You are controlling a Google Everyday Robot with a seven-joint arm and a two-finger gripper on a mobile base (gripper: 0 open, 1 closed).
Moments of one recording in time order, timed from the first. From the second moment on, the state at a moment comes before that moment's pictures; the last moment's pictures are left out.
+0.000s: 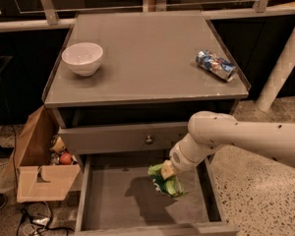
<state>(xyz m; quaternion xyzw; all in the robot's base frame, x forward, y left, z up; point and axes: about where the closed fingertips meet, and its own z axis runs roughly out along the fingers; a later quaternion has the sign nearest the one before) 0.484 -0.090 0.569 -0.22 0.95 0.19 0.06</state>
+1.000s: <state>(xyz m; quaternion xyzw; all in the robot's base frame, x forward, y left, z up) 0.476 -0.109 0.567 -0.08 0.99 0.12 0.05</state>
